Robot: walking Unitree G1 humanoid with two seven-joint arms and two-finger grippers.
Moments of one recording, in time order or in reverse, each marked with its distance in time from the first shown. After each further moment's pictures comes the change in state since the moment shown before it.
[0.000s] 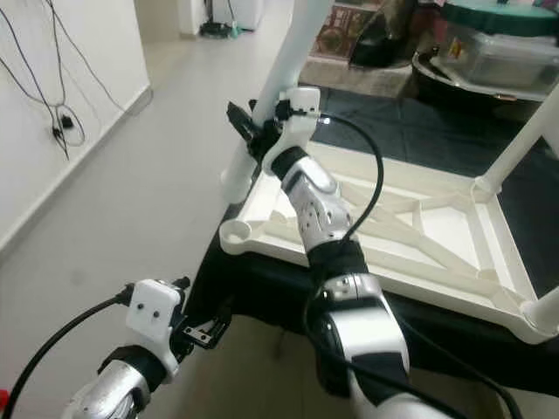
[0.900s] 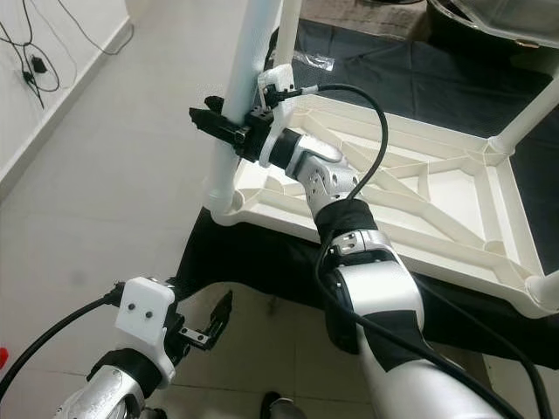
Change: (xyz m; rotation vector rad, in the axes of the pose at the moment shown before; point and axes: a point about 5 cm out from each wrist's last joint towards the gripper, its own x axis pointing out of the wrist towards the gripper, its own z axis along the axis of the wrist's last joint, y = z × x) left arm -0.013 -0.007 0.008 -0.020 0.032 0.025; right arm 0.006 0.010 -0.003 -0.042 0.212 0.460
